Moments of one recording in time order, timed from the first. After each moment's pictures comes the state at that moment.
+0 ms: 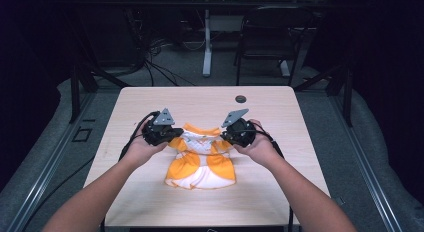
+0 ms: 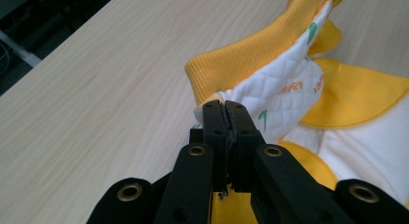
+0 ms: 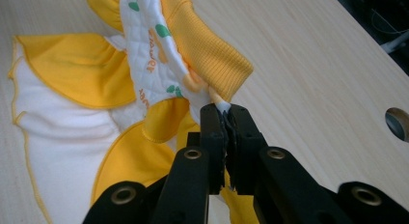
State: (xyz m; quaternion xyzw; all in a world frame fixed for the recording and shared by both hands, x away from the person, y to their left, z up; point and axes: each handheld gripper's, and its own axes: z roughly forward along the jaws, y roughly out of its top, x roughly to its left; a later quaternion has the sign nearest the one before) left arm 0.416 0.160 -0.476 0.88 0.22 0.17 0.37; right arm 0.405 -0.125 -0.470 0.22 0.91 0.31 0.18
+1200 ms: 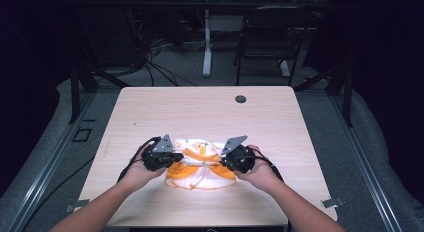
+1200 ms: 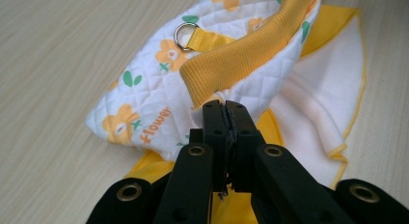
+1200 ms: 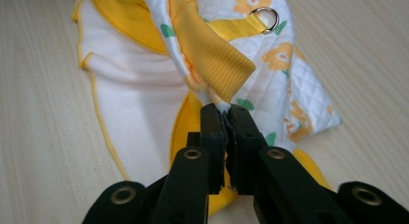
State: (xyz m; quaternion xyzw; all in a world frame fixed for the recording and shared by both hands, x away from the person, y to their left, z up) left arm 0.367 0.165 -0.528 0.90 0.19 0.13 0.37; right arm 0.357 -0.124 -0.522 0.21 0.92 0.31 0.13
